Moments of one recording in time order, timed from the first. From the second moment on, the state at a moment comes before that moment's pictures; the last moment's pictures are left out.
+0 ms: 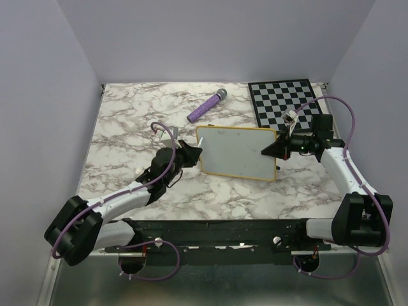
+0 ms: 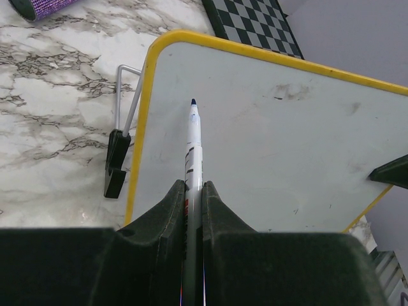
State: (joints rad) left arm -0.68 1.18 0.47 0.53 -0.15 -0.71; right arm -0.05 1.30 0.91 -0.49 -1.16 -0.42
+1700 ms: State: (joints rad) left arm -0.66 1.21 0.46 0.49 -0.06 -0.72; right arm -0.05 1.31 0.91 -0.49 -1.16 -0.42
